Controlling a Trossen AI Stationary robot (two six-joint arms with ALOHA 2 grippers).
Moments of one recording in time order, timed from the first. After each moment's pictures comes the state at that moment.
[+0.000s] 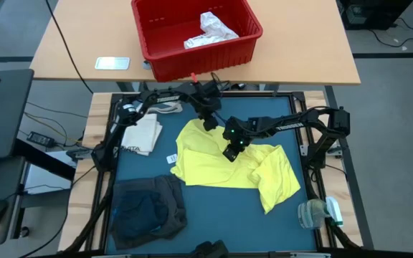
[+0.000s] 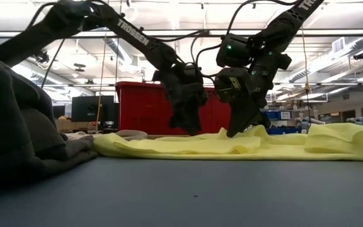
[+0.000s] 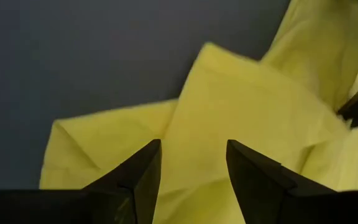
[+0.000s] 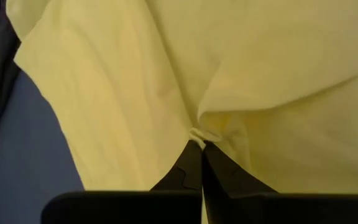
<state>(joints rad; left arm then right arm) 0.52 2.27 1.86 -0.82 0.46 0.09 -0.26 1.70 0.91 -0.29 -0.35 0.53</state>
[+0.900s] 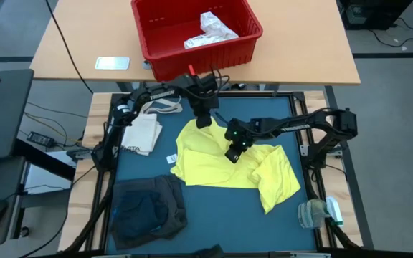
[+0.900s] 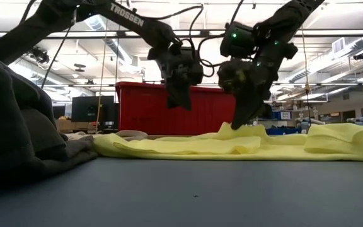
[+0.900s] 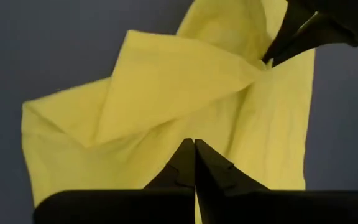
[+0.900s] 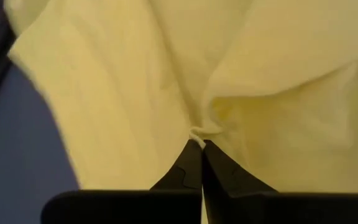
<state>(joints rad) 0.52 2.19 1.96 -1.09 0.52 0.27 -0.20 1.63 0.91 -0.36 -0.26 0.50</state>
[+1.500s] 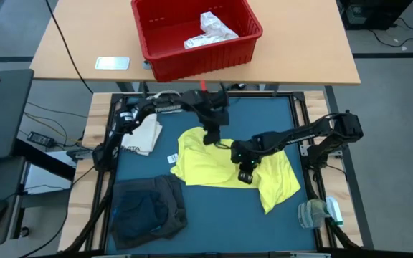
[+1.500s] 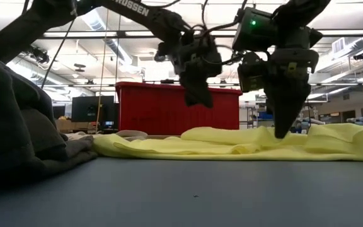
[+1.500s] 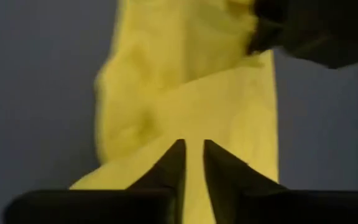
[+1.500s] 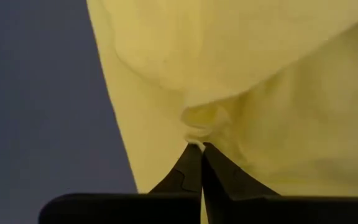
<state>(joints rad) 0.35 2.19 1.93 -0.94 0.54 0.23 0.00 1.59 0.87 -0.52 -0.27 0.42</state>
